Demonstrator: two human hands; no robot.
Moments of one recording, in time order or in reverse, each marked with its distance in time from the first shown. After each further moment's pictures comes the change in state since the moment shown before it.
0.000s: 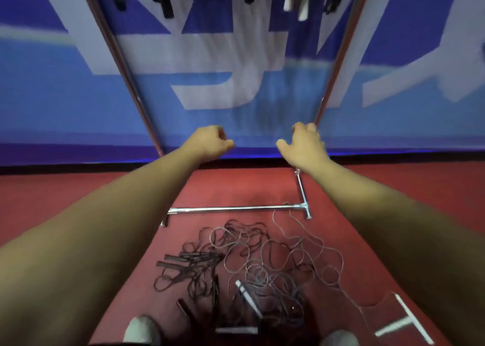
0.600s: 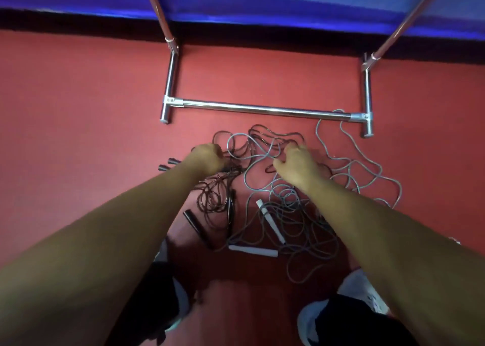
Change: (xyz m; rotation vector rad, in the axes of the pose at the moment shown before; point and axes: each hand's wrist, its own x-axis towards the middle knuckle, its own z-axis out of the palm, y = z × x) left_hand -0.028 -0.256 0.279 0.039 -0.437 -0.294; right_hand -0.076 0.115 0.351 -0.096 -0.557 0.073
